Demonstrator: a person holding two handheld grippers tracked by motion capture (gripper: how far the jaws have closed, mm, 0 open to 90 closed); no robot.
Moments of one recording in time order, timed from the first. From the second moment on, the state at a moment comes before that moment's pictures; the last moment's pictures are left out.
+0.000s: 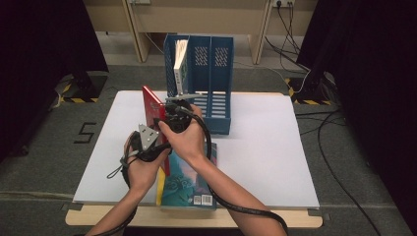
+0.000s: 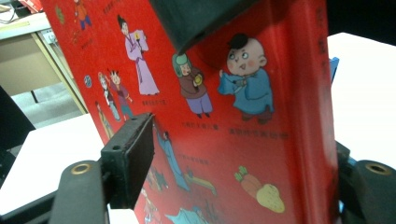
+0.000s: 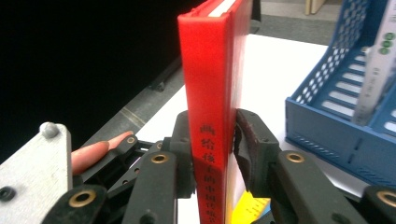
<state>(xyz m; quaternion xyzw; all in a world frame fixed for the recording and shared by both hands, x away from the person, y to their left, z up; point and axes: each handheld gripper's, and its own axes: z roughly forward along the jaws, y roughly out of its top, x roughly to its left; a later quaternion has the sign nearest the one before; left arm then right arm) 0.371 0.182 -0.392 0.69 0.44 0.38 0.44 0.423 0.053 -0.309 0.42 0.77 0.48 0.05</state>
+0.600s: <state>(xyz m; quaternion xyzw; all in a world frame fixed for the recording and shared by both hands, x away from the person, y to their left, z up) 0.353 0.214 -0.394 0.67 0.48 0.37 0.43 0.415 0.065 -0.298 0.37 0.78 0.50 0.02</state>
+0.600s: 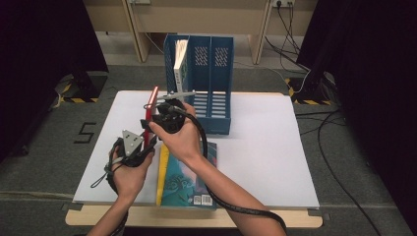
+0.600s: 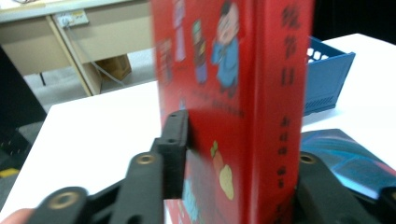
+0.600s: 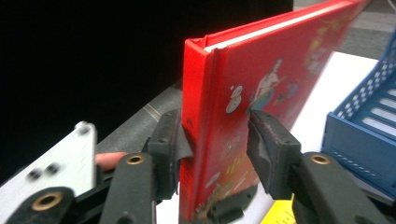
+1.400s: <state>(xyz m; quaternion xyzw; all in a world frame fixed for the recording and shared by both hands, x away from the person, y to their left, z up) 0.343 0.279 -0.406 0.64 0.49 0.35 0.47 0.421 0.000 -0.323 0.41 0.77 0.49 0.03</state>
